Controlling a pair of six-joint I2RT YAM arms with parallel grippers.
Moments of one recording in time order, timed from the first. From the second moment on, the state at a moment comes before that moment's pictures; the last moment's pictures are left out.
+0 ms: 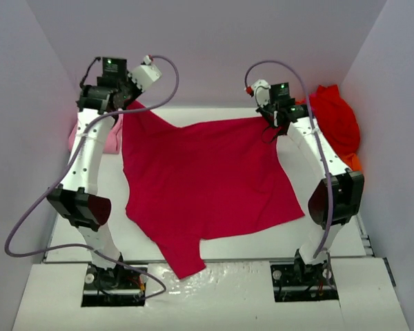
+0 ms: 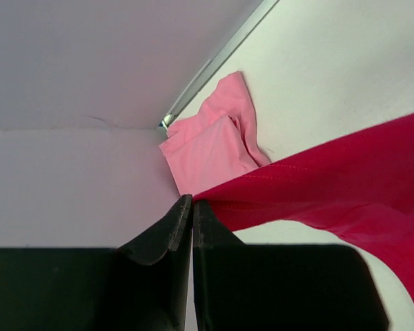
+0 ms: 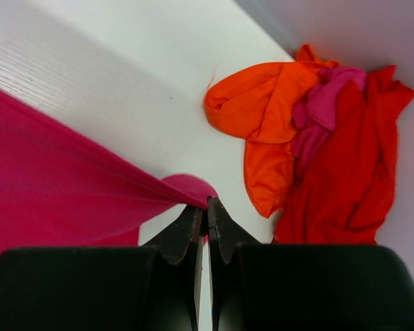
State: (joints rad) left arm -0.20 1.78 2.22 -1.01 -0.13 0.77; right arm 0.24 1.75 1.69 -0.64 0.19 -0.55
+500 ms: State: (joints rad) left arm -0.13 2.35 2.42 -0.77 -0.16 0.84; right arm 0.23 2.39 2.13 -0.53 0.31 -0.60
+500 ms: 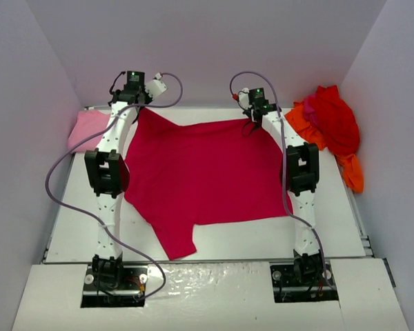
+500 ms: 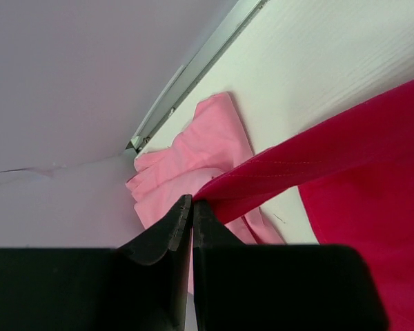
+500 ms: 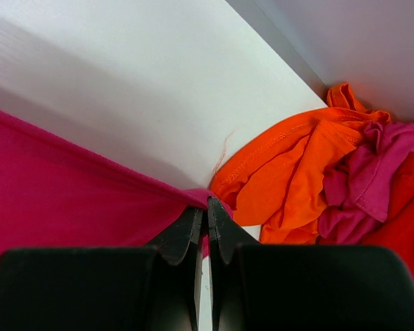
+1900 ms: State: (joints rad) left arm -0.18 1.49 1.42 -1.05 0.11 0.74; right arm 0.39 1.84 1.34 -0.64 0.34 -0.69
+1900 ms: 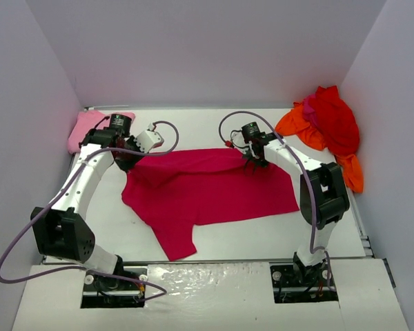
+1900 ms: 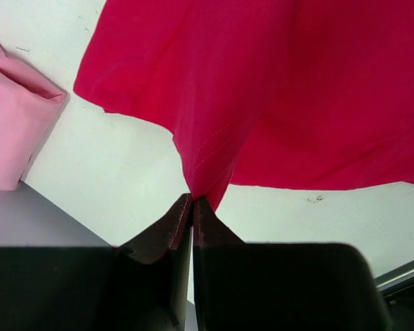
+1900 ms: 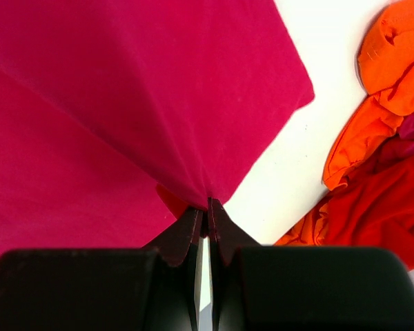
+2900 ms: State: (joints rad) left arm -0.22 1.42 1.54 -1.19 0.26 0.68; right arm 0.27 1.62 1.36 -0.71 0.22 -0.72
